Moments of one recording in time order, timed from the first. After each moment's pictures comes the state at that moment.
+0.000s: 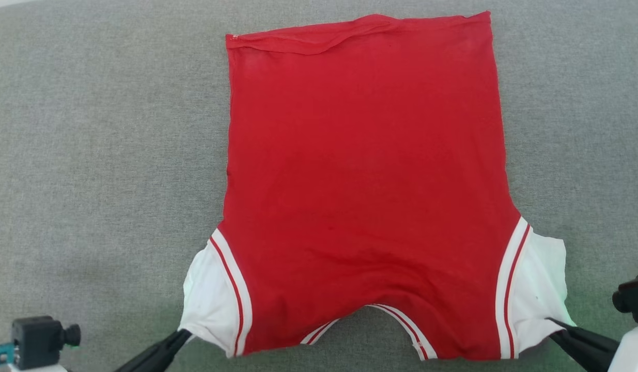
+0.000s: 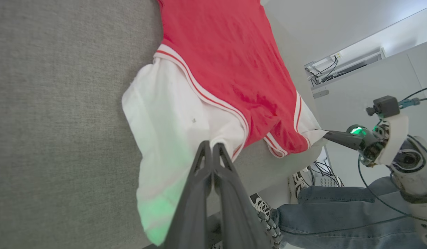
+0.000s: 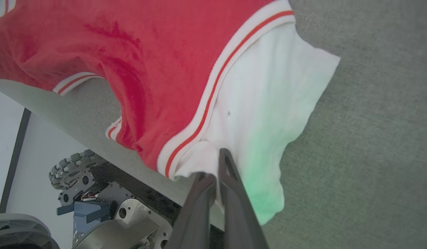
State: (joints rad) left arm -0.06 1.15 -0.84 -0.33 -1.49 -0.13 -0.26; right arm 0.26 -0.63 0.01 -0.46 0.80 0.13 0.75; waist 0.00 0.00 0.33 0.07
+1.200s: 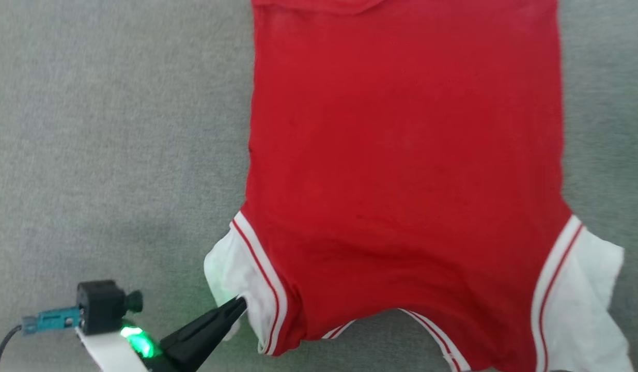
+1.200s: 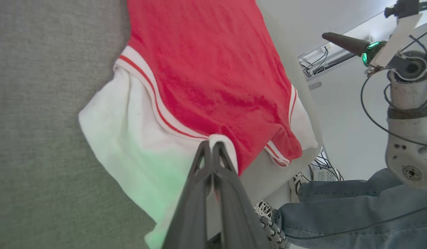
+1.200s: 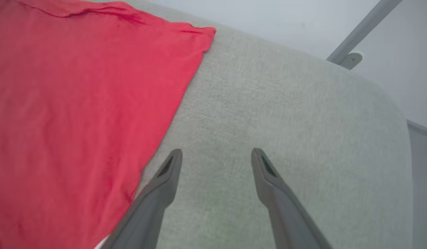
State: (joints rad) left arm -0.28 1.00 -1.00 -0.27 -1.36 -0.13 -0.26; right arm -0.25 -0.64 -0.17 -0.37 0.59 0.13 0.89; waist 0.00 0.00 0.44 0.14
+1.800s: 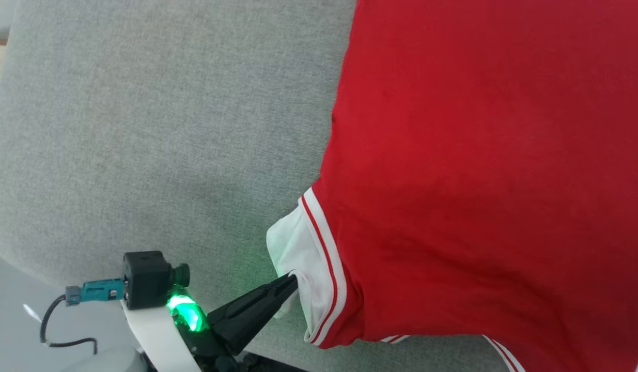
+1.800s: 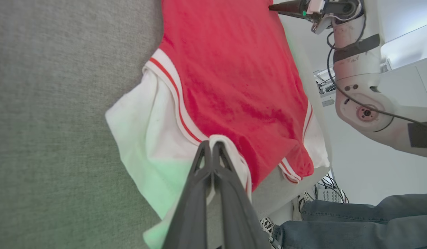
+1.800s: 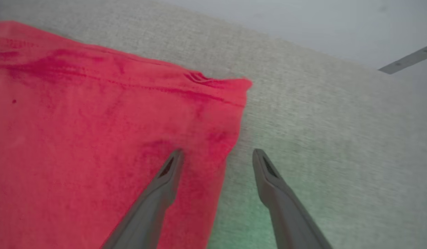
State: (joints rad) left arm -0.49 0.88 -1.11 -0.30 -1.35 -0.13 -0.26; right arm -0.96 -0.49 -0.13 0.22 0.17 0.13 1.08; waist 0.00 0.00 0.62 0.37
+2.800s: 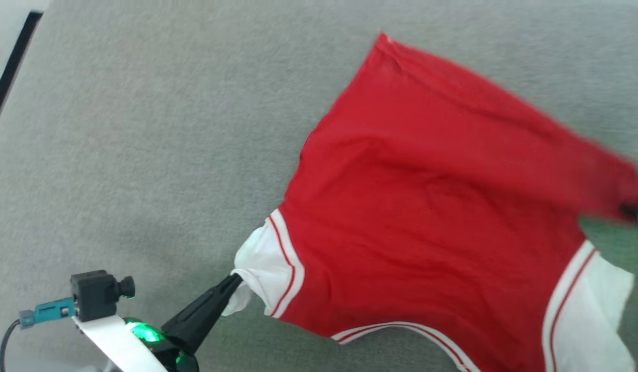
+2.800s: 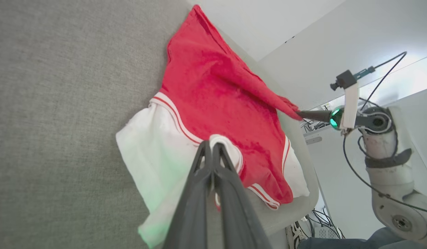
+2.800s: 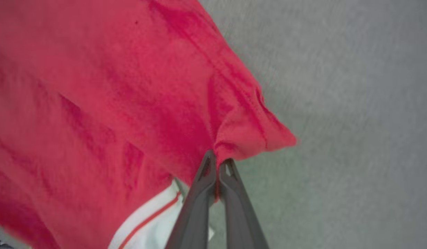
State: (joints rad) left arm -0.25 0.87 -0.89 -0.20 -1.44 -0.13 -0.26; right arm -0.36 -0.58 -0.05 -0.11 0.56 0.13 1.22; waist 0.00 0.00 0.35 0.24
